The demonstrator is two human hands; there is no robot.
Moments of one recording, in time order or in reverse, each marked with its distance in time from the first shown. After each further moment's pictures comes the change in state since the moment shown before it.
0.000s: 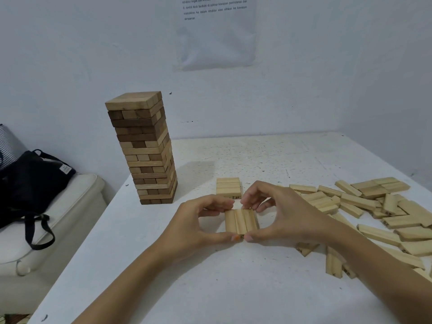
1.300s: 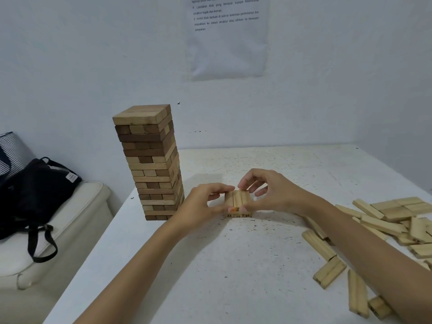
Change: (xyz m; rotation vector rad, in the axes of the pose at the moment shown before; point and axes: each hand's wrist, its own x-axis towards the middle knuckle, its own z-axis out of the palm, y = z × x) left_hand 0.068 -0.014 -0.022 0.187 -0.034 -0.073; right_hand 0.087 0.026 -0.014 -0.011 -0.018 0.069
